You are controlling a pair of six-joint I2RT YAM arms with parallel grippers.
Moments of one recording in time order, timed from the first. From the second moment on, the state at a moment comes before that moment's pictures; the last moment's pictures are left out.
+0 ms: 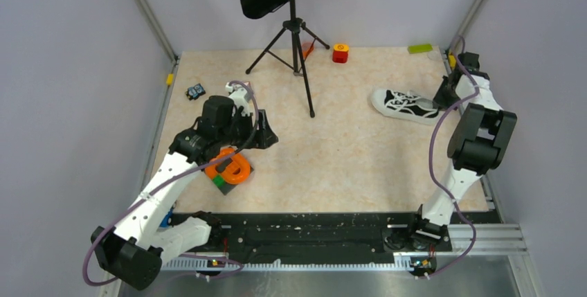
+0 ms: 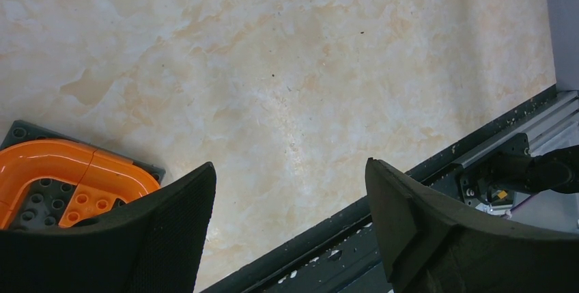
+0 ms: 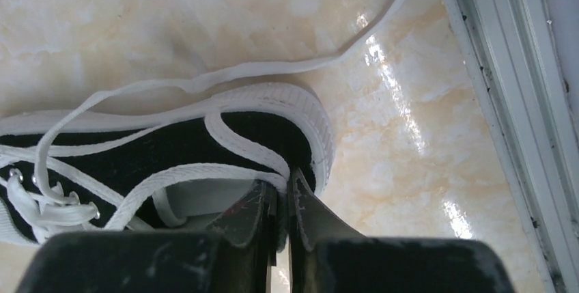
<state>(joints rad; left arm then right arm) -0.43 1.02 1.00 -0.64 0.24 -0.40 -0.31 1.96 1.55 -0.66 0.01 0.21</state>
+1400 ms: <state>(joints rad) -0.43 0.91 0.93 -0.62 0.16 -0.47 0.43 1.06 0.83 -0.90 0.09 1.13</state>
